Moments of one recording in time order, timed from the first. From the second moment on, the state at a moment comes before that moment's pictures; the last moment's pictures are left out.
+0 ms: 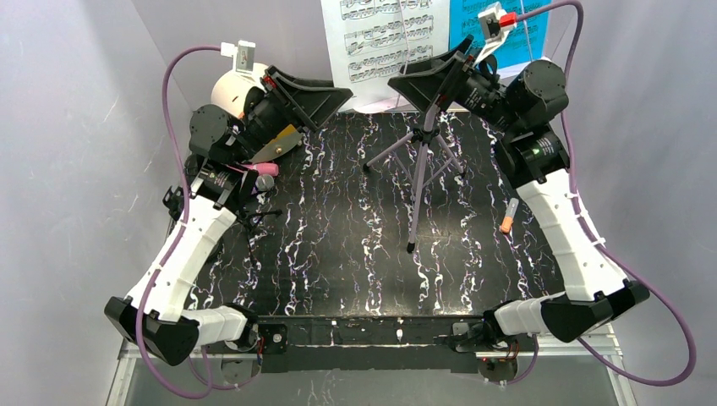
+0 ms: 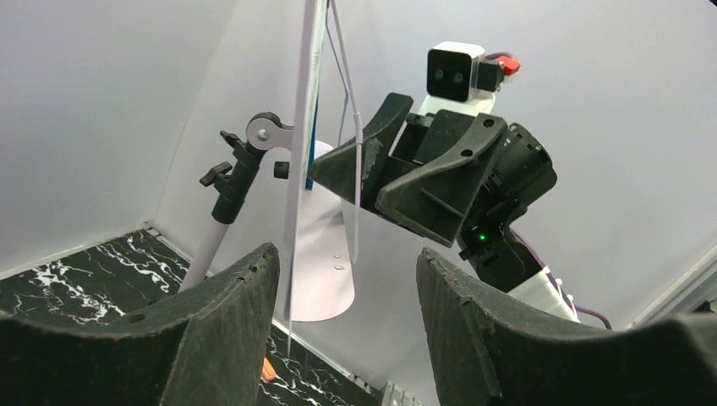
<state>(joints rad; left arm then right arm) -0.44 1.23 1.44 0.29 0.51 -0.83 0.45 1.34 1.70 -0.02 -0.61 0.50</state>
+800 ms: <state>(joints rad) -0.50 1.23 1.47 0.29 0.50 -0.83 0.45 1.42 1.78 0.12 -0.65 0.55</state>
